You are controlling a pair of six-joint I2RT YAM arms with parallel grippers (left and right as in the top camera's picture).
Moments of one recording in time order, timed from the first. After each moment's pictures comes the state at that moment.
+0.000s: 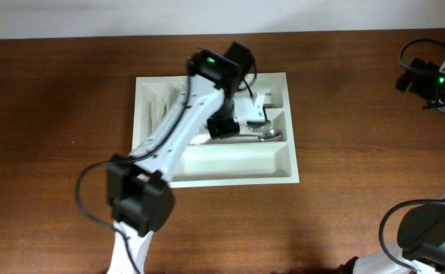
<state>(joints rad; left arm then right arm) -0.58 2.20 2.16 -1.50 0.06 0.86 -0.44 1.79 1.86 -1.16 -0.14 0.13</state>
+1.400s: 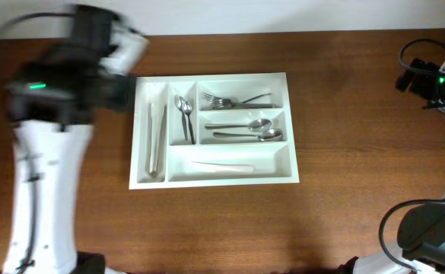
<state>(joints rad) -0.10 1.65 2.13 -1.42 -0.30 0.28 -0.44 1.79 1.86 -1.16 -0.14 0.13</state>
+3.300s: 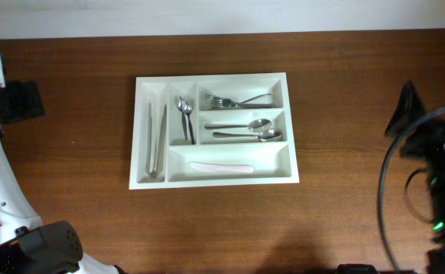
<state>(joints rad) 0.43 1.78 2.08 -1.42 -0.15 0.13 -0.05 0.71 1.20 -0.52 0.12 0.09</state>
